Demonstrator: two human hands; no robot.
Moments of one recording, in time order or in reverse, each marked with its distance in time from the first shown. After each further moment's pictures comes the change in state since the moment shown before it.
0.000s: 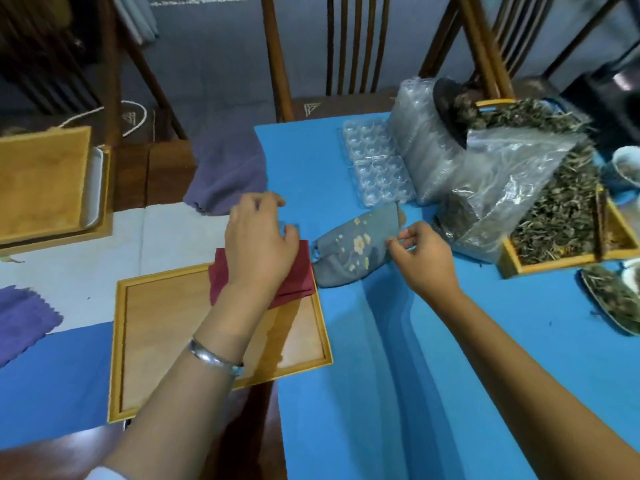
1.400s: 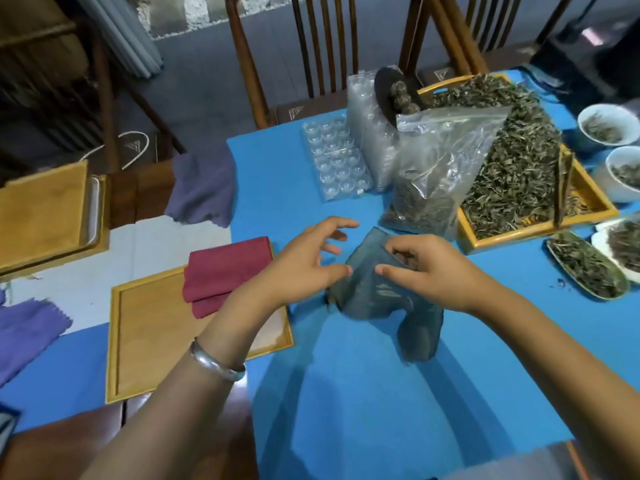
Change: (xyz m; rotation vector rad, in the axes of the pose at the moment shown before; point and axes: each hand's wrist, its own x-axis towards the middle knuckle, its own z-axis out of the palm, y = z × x) left_hand -0.050 0.108 0.015 -0.499 -0.710 0.144; right_hand -0.040 0.015 -0.127 0.020 -0.502 -0.473
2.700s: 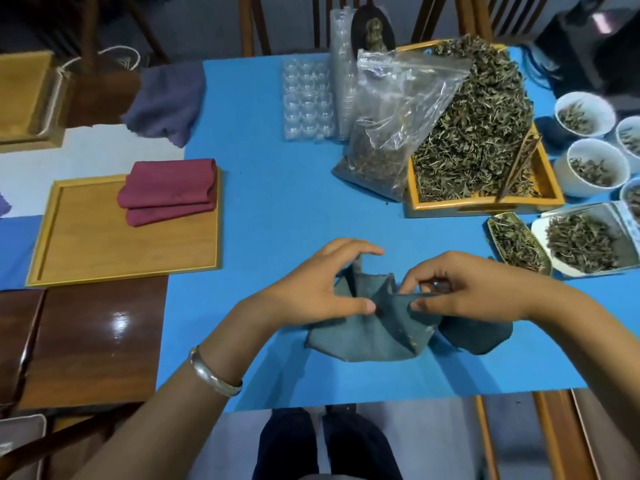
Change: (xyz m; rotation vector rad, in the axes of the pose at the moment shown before) left_hand -0.029 0.028 0.161 -0.043 -0.100 0.054; right_hand -0.107 0.076 -0.081 0.042 -0.643 0.096
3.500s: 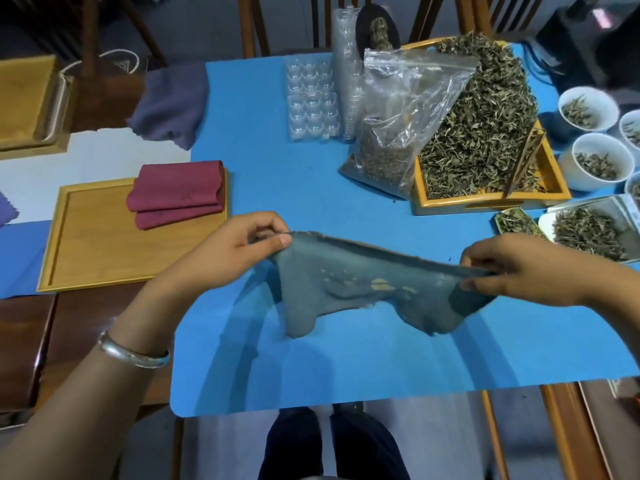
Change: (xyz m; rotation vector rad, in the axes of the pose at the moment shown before) left_hand -0.044 -0.025 -0.090 -0.099 0.219 -0.024; right_hand -0.023 0.011 -0.025 -0.377 0.141 0.214
